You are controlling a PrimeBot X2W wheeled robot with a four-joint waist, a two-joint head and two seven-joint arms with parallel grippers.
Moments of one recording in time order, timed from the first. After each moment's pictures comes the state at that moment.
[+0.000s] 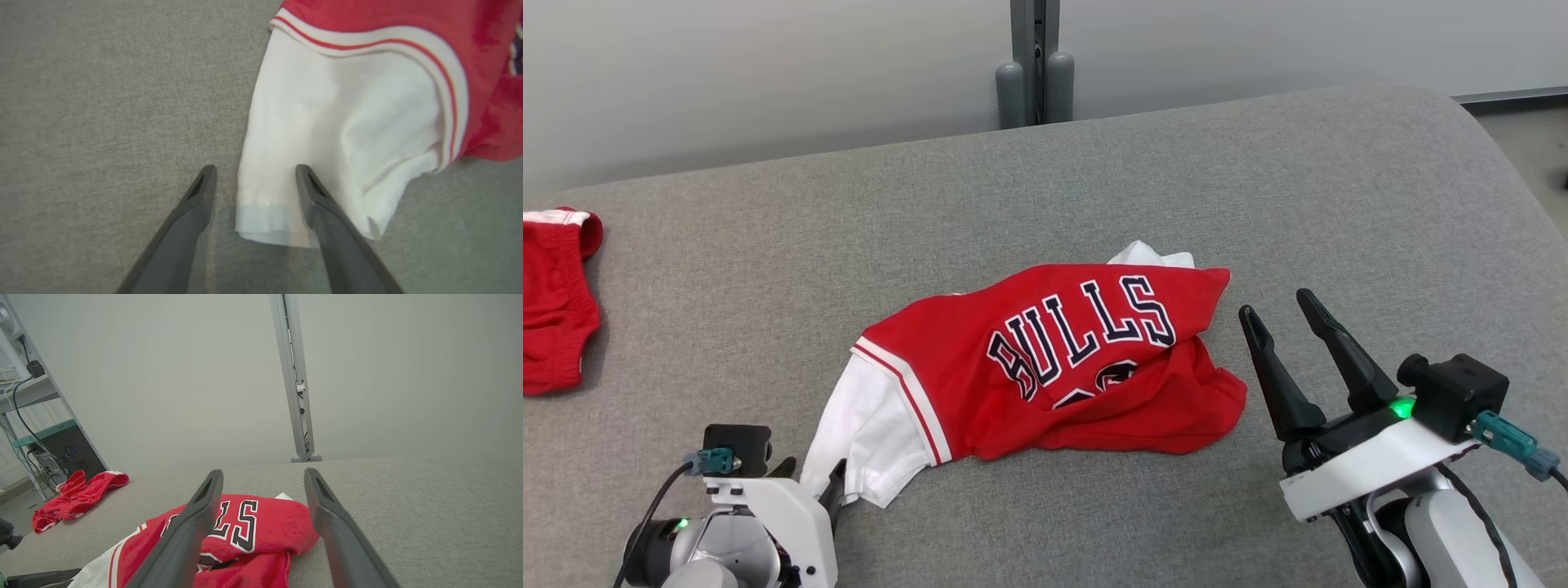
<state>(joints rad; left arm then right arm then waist) -0.17 0.21 -0.17 0.43 -0.38 -0.04 0.30 -0.23 -0.17 0.30 0.12 0.46 0.13 -0.16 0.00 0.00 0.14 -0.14</state>
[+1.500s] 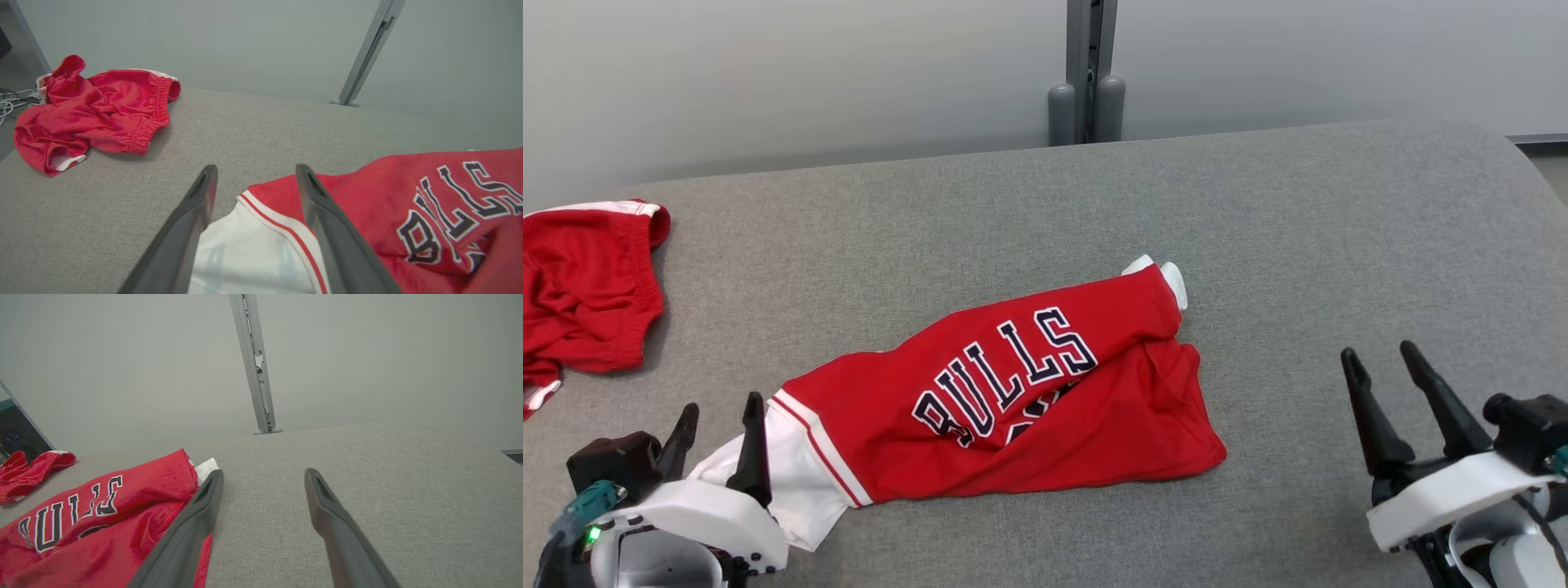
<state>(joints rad) -0.01 0.22 -0.03 0.08 -0.42 0.14 0.12 -0.12 -0.21 0.12 0.17 0.43 0.13 -0.13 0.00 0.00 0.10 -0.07</state>
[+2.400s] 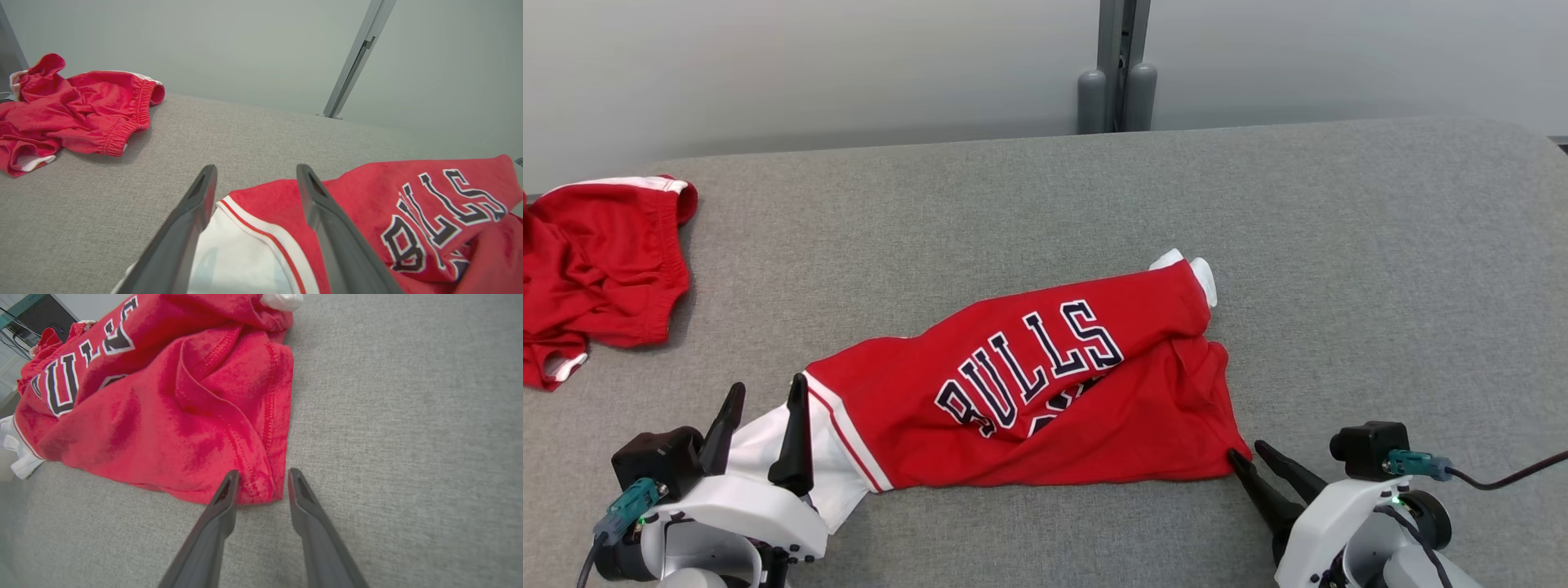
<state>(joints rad) -0.07 0.17 -0.09 0.18 -0.44 0.07 -0.05 -0.27 -0.26 0.56 0.51 0.69 0.13 -0.03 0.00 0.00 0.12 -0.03</state>
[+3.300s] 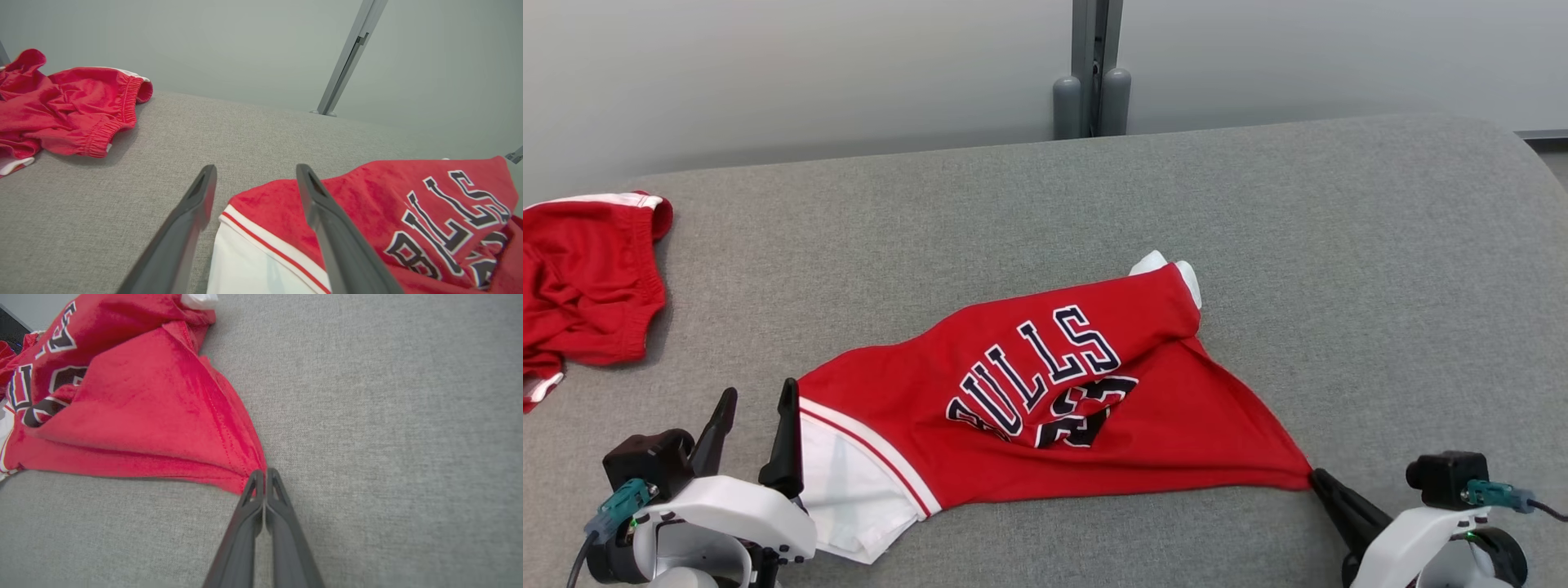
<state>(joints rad) -0.09 0.18 -0.09 0.25 -0.47 0.05 -0.07 -0.23 -0.39 0.58 0.52 0.80 0.13 -0.10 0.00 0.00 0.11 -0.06</state>
